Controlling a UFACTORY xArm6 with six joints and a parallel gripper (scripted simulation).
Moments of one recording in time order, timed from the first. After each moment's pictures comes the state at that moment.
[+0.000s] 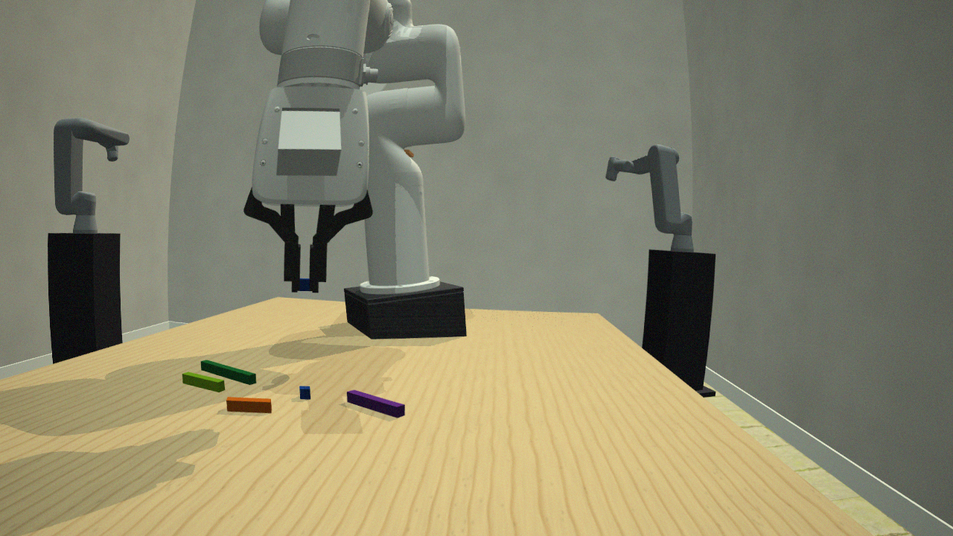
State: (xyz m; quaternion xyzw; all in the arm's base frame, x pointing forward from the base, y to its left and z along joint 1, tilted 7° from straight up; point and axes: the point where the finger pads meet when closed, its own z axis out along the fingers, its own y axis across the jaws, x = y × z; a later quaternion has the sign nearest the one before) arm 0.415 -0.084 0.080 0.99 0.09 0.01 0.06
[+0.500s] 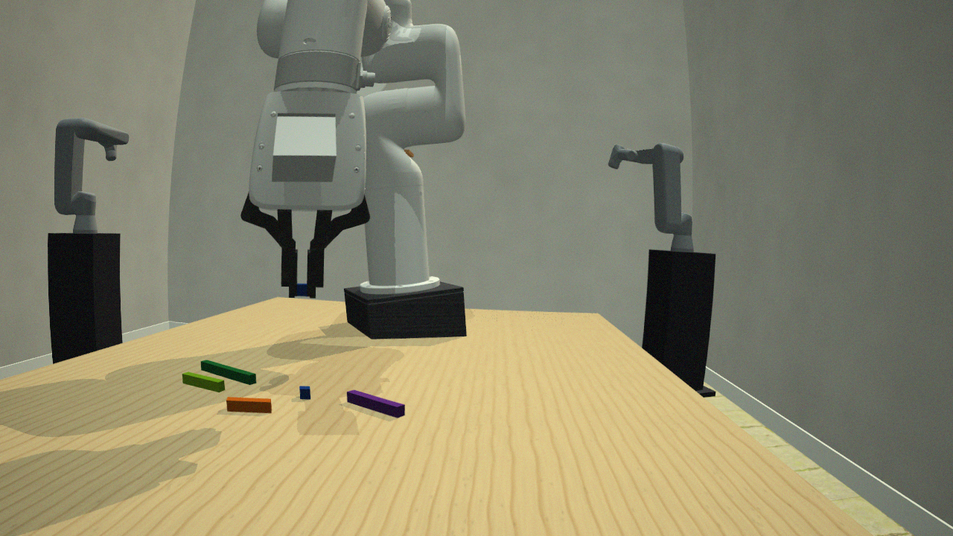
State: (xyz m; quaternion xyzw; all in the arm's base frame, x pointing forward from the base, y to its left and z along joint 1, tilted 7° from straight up) arm 0.417 -0.086 0.076 0.99 0.08 0.01 0.06
